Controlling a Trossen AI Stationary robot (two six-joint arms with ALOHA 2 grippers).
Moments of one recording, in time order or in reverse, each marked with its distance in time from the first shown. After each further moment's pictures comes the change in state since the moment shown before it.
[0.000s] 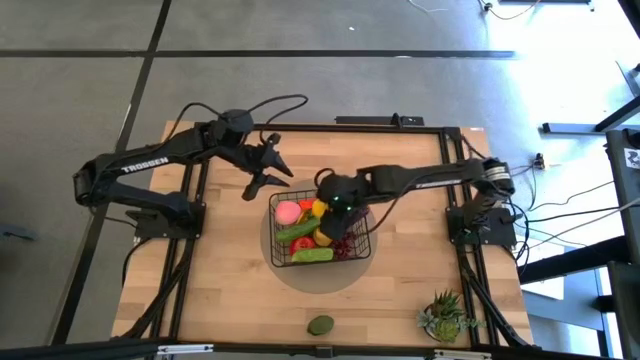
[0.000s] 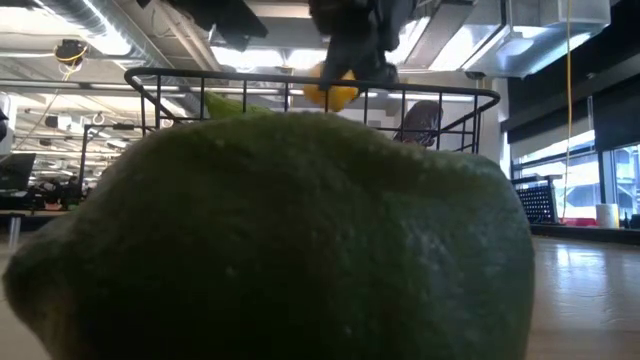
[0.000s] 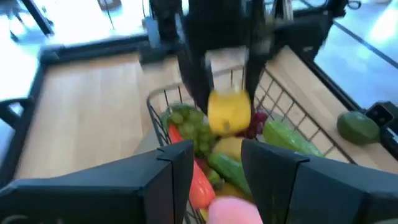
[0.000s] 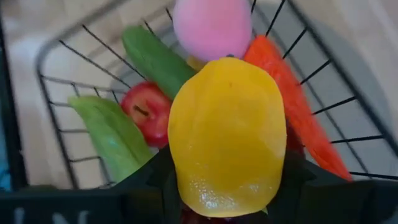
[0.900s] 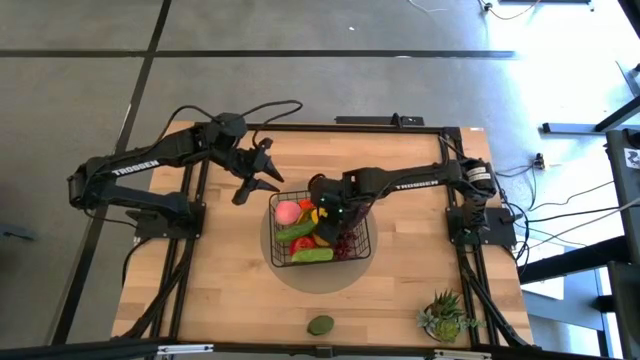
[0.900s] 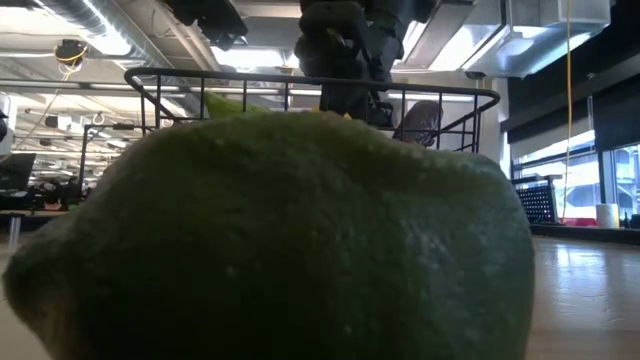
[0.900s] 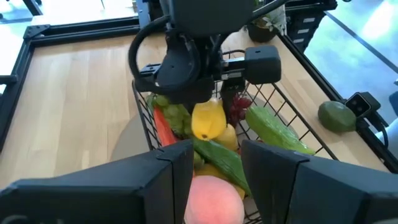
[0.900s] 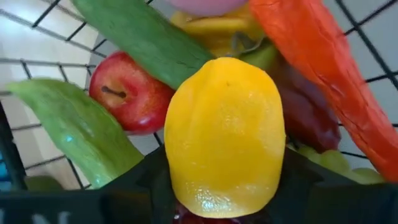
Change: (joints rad) left arm -0.027 -0.072 0.000 -0.121 -0.019 -0.022; right arm -0.038 0.136 0.000 -0.011 -0.144 0.035
